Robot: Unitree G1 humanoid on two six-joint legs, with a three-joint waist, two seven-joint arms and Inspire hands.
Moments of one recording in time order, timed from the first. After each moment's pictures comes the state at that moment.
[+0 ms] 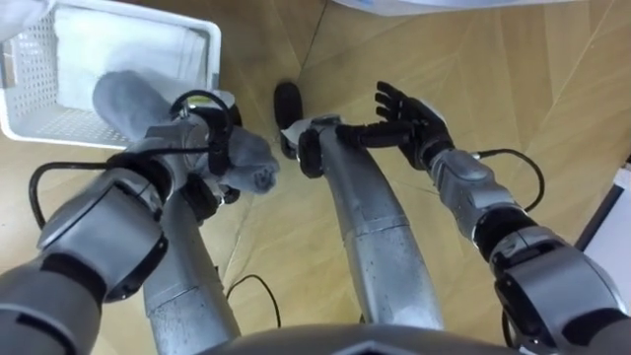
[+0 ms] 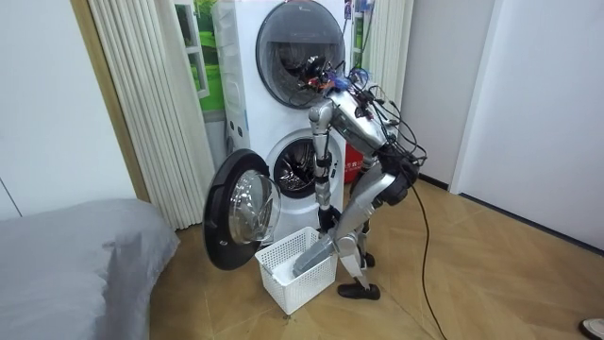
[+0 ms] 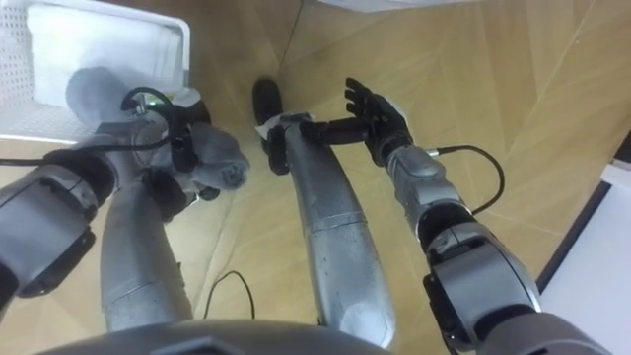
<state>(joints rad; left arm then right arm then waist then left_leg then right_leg) -0.69 0.26 -0.71 1.31 0.62 -0.04 -0.05 -0.46 -0.19 0.35 1.14 0.45 -0.14 0.13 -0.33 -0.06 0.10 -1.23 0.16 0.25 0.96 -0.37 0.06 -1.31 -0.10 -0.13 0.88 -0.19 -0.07</state>
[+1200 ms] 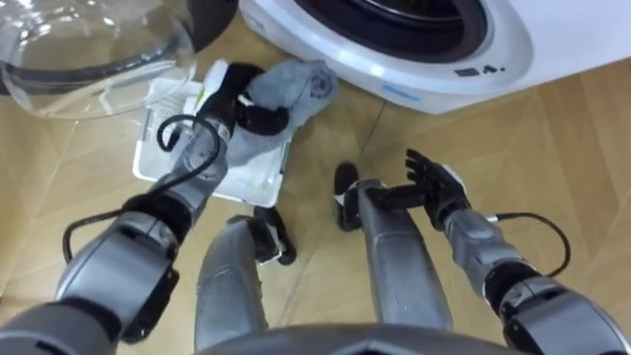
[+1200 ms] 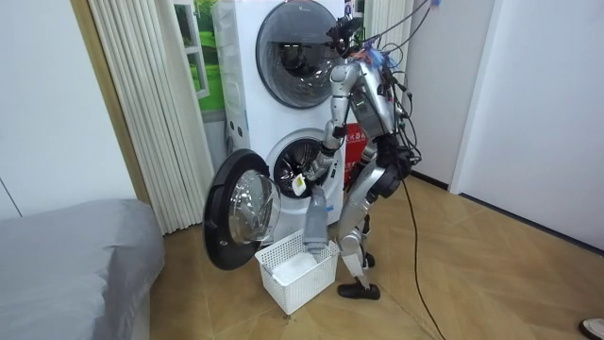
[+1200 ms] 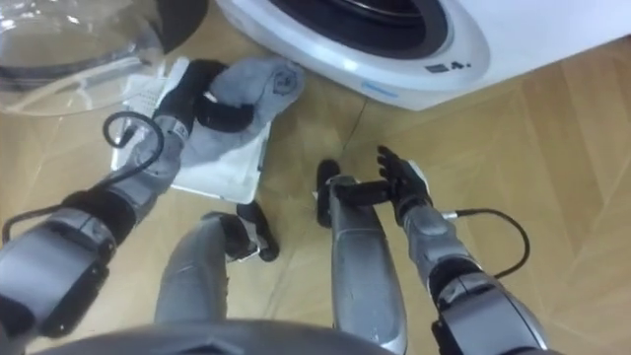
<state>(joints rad) -0.45 0.19 -0.44 1.07 -0.14 -0.26 0.16 -0.27 -0.22 0.39 1.16 0.36 -0.20 0.03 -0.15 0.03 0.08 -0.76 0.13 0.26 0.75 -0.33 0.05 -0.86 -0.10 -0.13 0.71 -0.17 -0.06</state>
